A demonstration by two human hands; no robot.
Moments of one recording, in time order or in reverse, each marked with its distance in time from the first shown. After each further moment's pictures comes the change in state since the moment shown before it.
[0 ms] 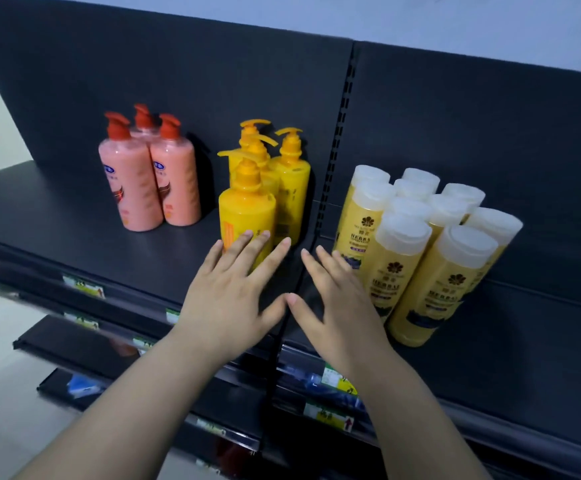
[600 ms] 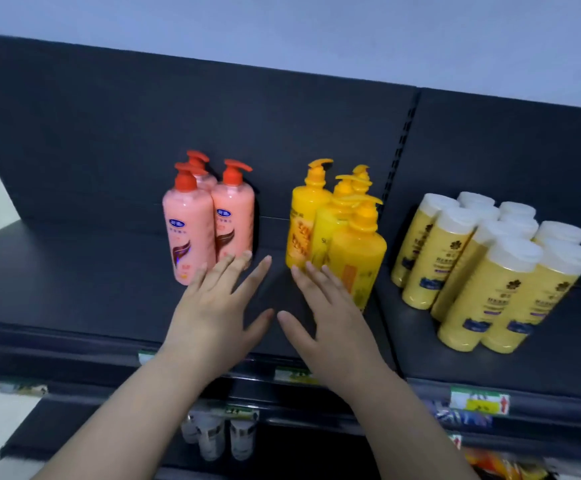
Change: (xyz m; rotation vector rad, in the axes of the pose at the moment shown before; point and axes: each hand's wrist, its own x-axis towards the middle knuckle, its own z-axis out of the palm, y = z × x) left_hand -0.005 -0.235 -0.004 -0.115 -0.018 0.133; right_hand 0.088 -0.175 0.105 -0.017 0.166 0.108
